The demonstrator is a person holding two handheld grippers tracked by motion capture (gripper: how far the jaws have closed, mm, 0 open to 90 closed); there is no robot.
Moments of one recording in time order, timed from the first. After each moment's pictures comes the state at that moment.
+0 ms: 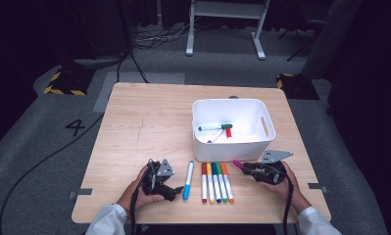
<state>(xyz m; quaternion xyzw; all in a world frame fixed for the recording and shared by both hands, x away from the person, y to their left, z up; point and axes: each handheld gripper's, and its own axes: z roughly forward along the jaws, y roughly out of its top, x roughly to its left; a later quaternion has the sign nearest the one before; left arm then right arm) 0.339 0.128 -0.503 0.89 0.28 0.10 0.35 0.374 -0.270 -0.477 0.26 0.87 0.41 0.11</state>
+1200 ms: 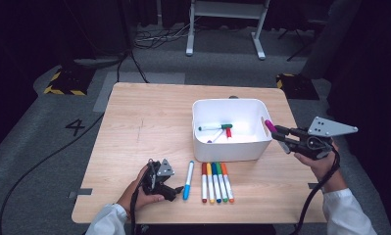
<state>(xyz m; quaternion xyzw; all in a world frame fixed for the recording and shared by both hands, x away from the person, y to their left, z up) 0.339 0.128 -0.504 0.89 0.28 0.10 0.35 0.374 -0.316 -0.324 0.21 0.80 0.51 0.23</state>
